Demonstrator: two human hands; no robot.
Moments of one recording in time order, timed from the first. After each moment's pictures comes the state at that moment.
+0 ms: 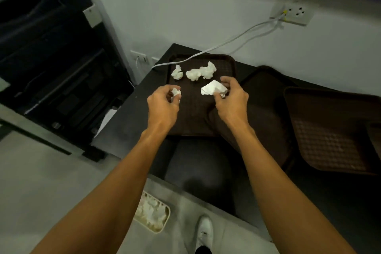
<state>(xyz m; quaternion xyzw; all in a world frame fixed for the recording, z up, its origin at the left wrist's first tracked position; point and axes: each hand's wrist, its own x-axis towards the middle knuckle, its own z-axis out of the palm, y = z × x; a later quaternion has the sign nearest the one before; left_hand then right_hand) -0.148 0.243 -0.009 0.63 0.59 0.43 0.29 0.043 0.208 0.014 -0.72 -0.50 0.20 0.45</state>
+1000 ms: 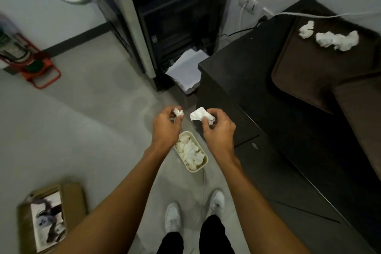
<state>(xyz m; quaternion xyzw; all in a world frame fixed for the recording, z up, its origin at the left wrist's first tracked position) -0.409 0.008 -0.140 0.40 0.78 0.39 0.30 -0.250 0.035 -0.131 -0.61 -0.62 0.35 0.34</state>
